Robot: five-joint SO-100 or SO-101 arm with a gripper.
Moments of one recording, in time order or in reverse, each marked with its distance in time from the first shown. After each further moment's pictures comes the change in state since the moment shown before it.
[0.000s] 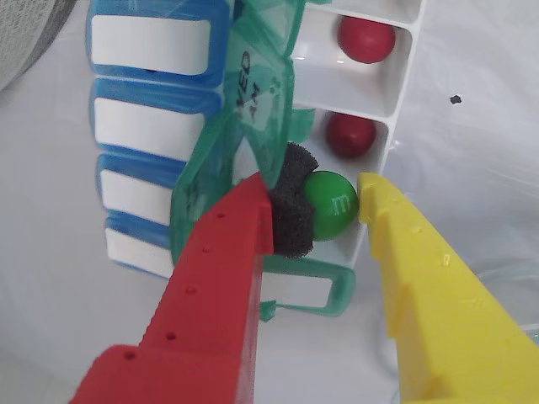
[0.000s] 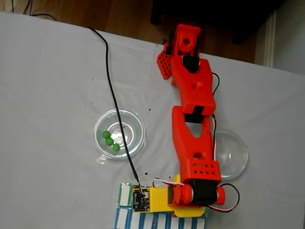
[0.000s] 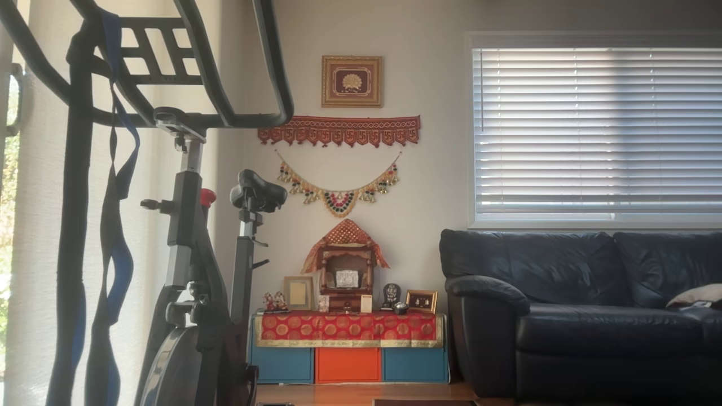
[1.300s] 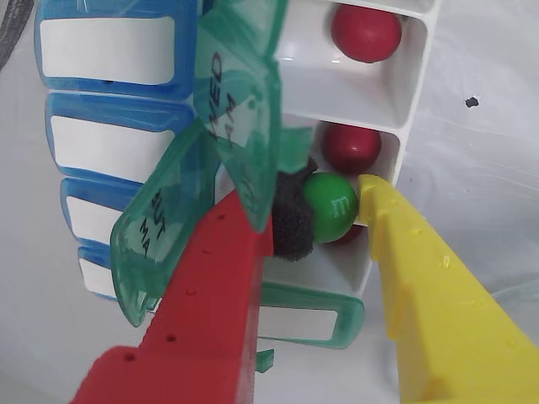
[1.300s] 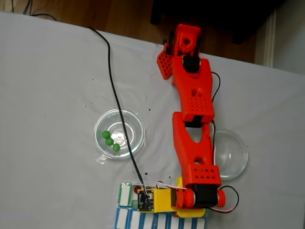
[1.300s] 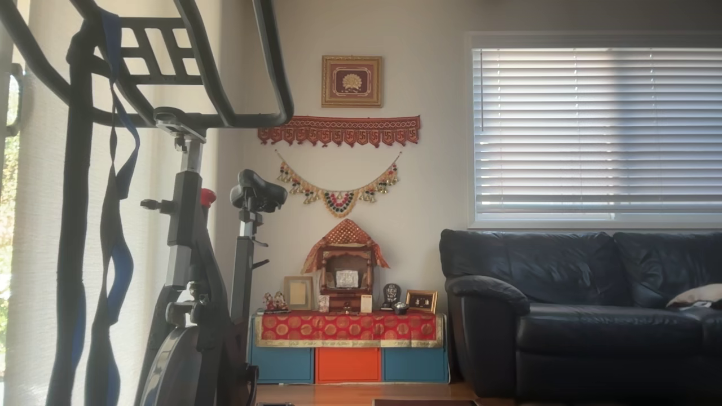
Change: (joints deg) arm -1.8 -7.7 -7.0 0.0 2.9
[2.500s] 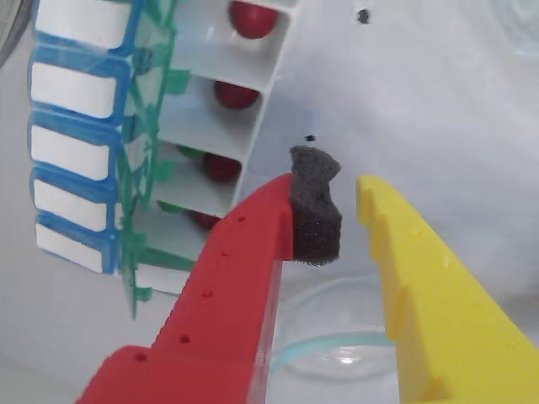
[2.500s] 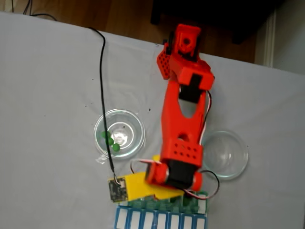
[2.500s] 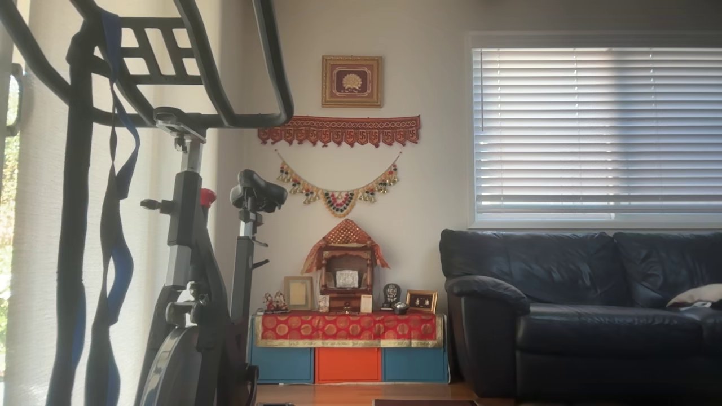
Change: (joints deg) arm 10.3 33.7 39.1 0.0 -24.8
